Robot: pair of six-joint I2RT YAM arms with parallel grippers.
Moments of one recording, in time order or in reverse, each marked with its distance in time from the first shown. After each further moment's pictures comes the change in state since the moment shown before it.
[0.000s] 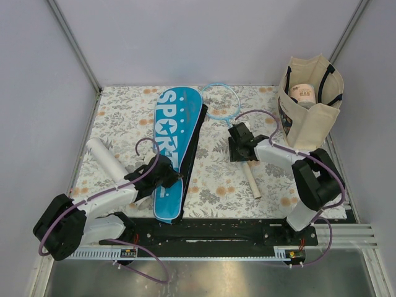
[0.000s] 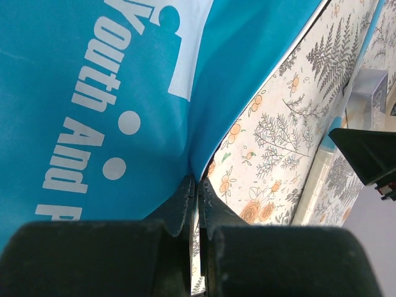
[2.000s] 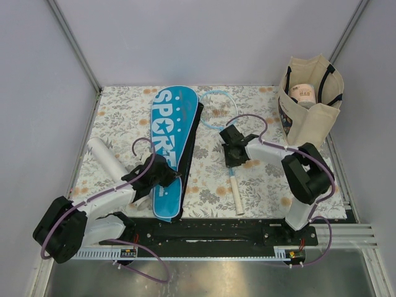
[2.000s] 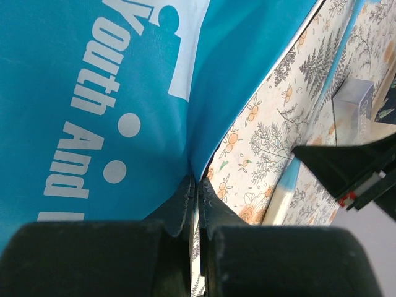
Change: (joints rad) left arm 0.066 -0.018 -0.038 0.059 0.056 0.018; right arm 0.044 0.156 0.122 -0.092 -0.116 0.026
